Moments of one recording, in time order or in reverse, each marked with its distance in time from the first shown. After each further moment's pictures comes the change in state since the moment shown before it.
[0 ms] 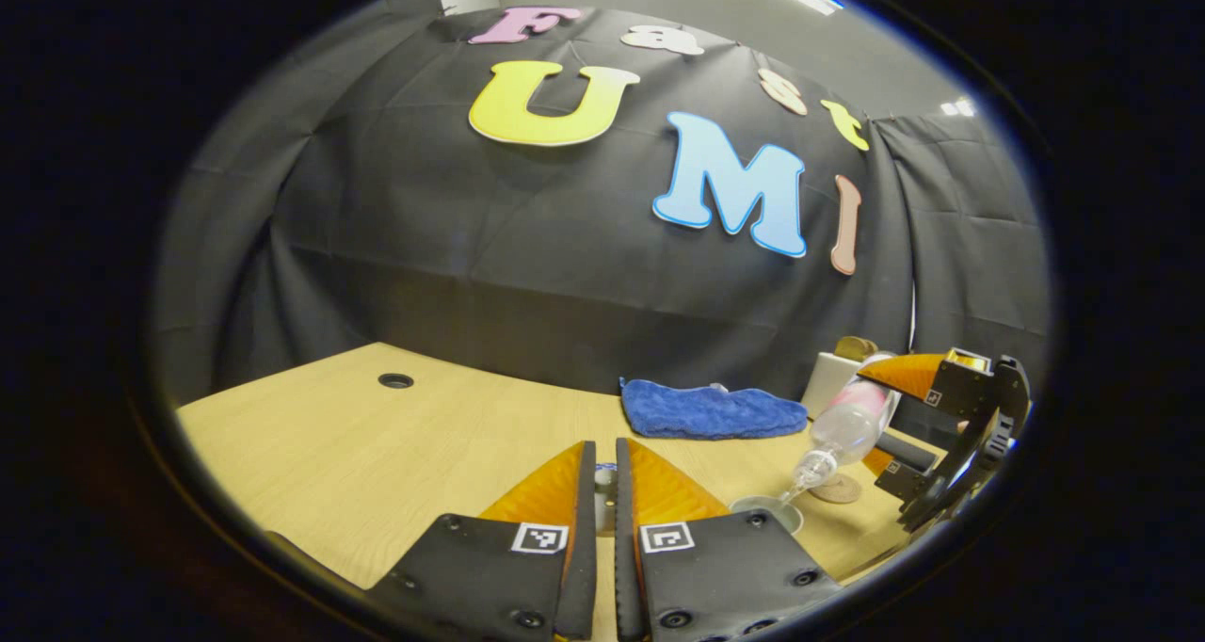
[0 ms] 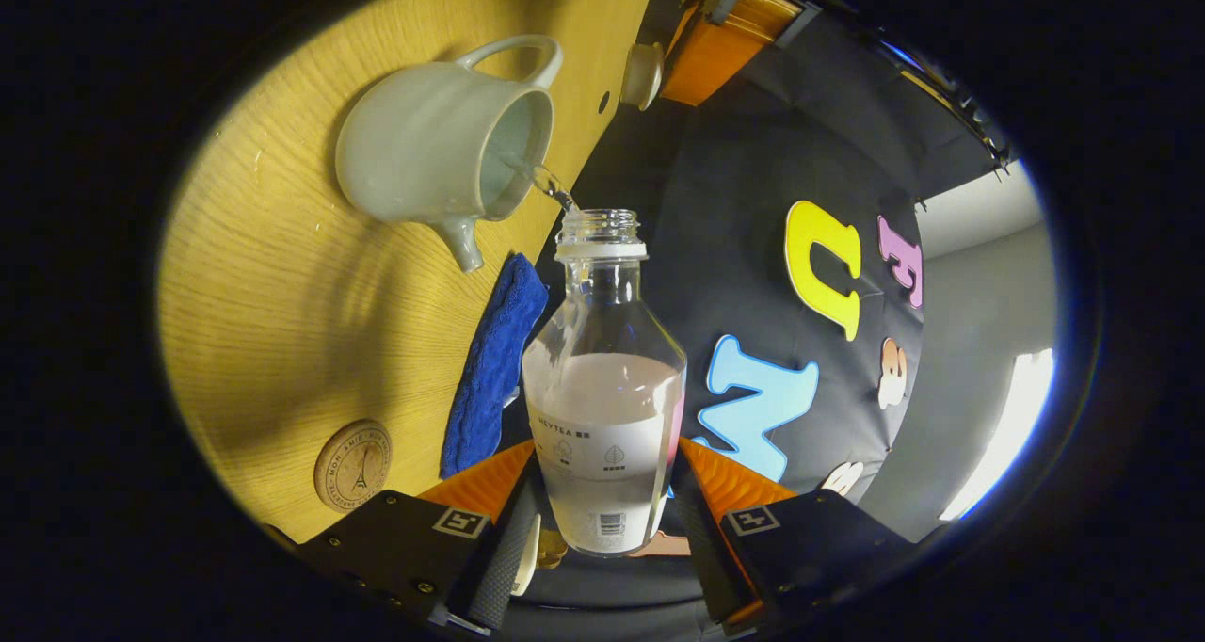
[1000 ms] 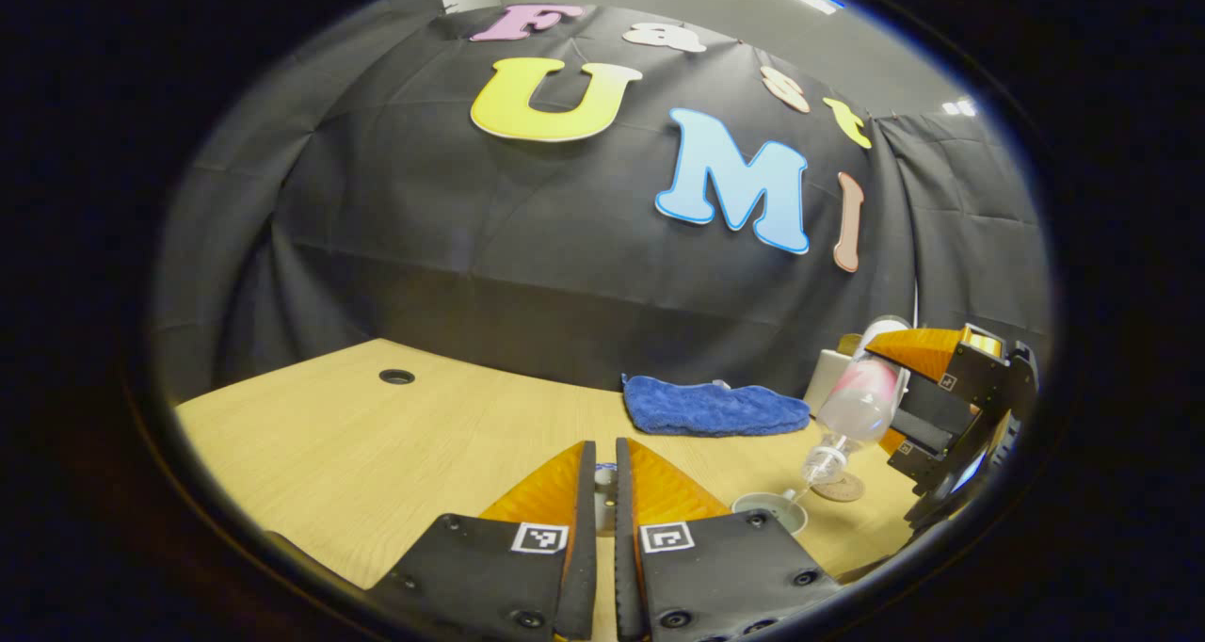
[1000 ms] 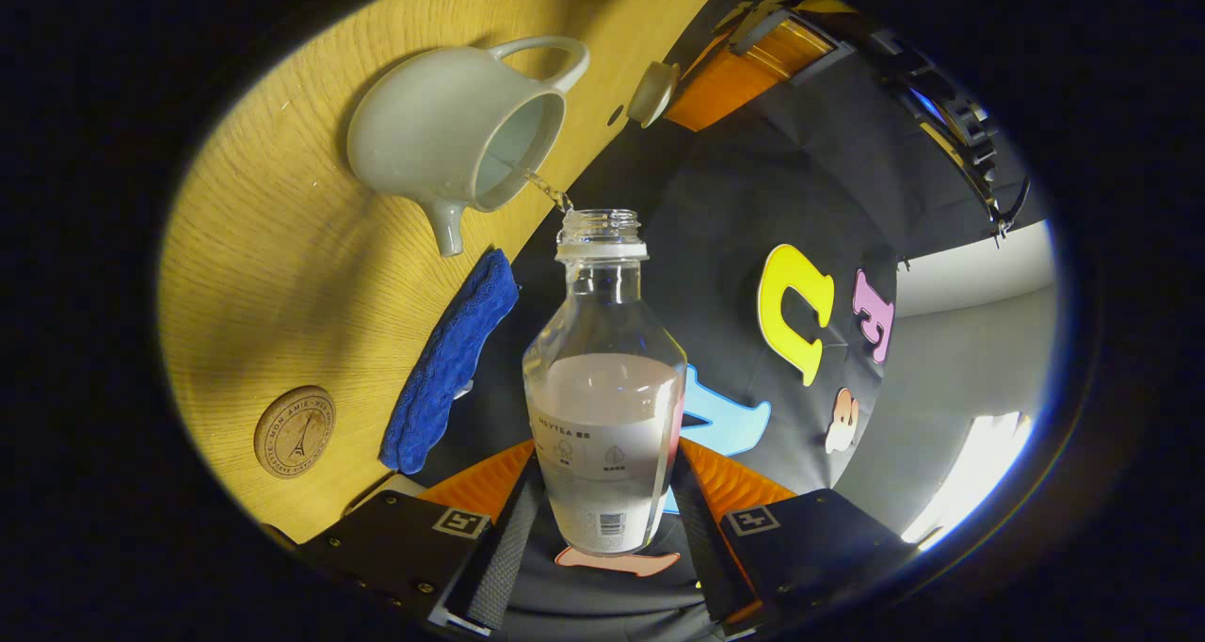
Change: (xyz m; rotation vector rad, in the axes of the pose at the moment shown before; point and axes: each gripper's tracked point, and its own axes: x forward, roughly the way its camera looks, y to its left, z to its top) left arm 0.003 0.001 -0.006 -0.001 0.011 0.005; right arm 0.000 -0.020 0.011 -0.143 -0.042 -0.100
